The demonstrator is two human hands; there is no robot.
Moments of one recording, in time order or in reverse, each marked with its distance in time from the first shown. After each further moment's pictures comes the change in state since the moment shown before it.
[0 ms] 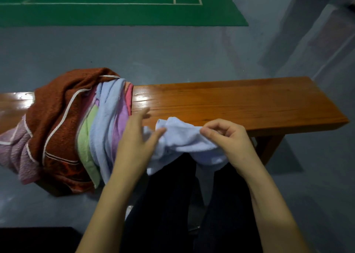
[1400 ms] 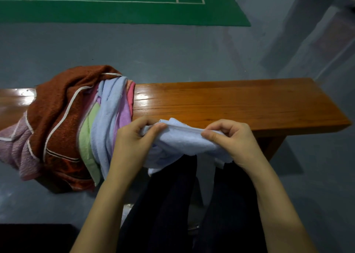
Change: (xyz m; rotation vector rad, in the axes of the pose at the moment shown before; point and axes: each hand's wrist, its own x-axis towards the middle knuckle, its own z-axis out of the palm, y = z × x) left_hand -0.003 0.004 -0.011 -0.151 0.028 0.077; right_hand 0.002 -0.007 -0.004 -0.081 -0.021 0.019
